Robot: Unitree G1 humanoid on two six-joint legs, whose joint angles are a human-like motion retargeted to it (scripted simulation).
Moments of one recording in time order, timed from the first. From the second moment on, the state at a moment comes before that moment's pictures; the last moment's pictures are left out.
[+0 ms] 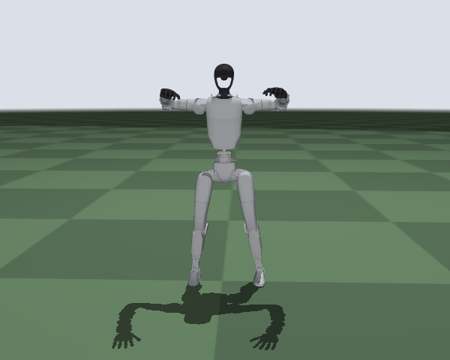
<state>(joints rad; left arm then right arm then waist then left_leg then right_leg) 0.51 1.57 0.79 -0.17 -0.18 -0.30 -0.02 0.52 -1.58 -0.81 -0.22 -0.12 -0.16 0.06 0.04 -0.03 0.07 0.11 0.11 -0.06 0.15 -0.22 -0.24 0.12 -0.17 -0.02 0.10 -0.09 0.26</state>
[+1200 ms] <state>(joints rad) 0.42 1.56 0.72 -0.20 -0.17 -0.30 -0.03 0.46 -1.55 -0.74 -0.21 -0.12 -0.16 0.07 0.03 -0.02 0.09 0.14 0.12 -0.03 0.05 -0.18 -0.25 0.12 -0.16 -0.02 0.08 -0.07 0.26</state>
